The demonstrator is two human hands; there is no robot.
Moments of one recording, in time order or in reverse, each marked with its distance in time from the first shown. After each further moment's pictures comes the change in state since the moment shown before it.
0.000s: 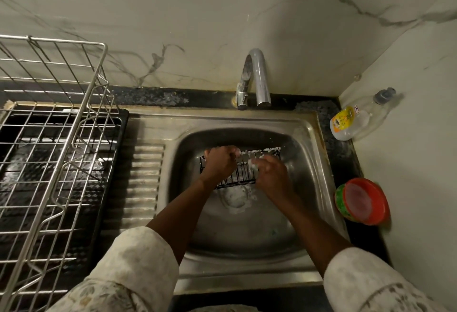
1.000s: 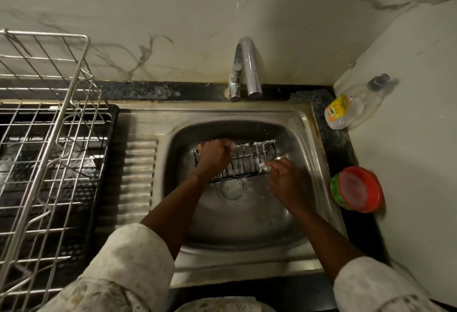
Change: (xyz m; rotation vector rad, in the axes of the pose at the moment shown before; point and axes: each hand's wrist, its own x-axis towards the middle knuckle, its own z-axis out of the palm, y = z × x) left_hand -0.003 0.003 -0.003 -0.060 -0.016 -0.013; right_hand -0.043 0.026 -0.019 0.074 0.071 0.198
